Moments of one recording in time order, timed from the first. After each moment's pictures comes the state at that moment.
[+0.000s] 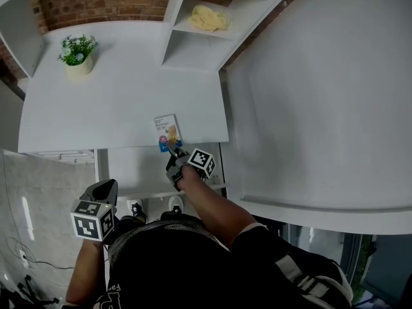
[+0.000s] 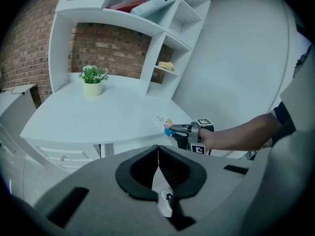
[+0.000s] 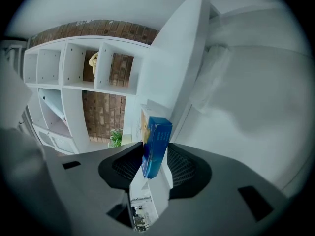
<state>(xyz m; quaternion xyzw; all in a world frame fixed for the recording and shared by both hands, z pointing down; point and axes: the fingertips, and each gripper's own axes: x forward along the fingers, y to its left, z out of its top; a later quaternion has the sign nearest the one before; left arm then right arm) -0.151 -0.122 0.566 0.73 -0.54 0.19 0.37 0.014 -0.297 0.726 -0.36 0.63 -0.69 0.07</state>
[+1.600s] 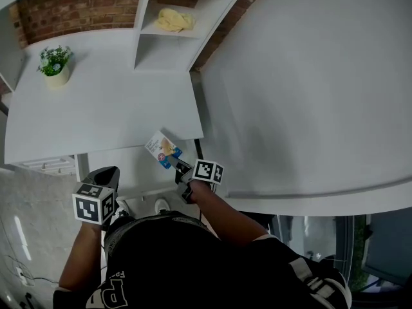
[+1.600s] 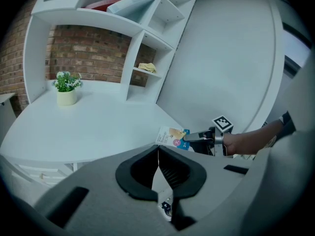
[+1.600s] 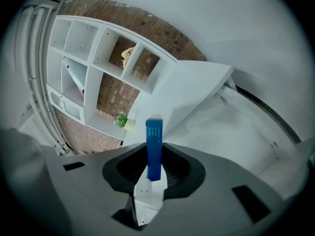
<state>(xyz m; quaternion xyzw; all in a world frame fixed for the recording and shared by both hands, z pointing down) -0.079 -0.171 0.553 0.79 -0.49 0.18 0.33 0.107 -0.250 0.652 -0.34 0.74 -0.58 -0.04</state>
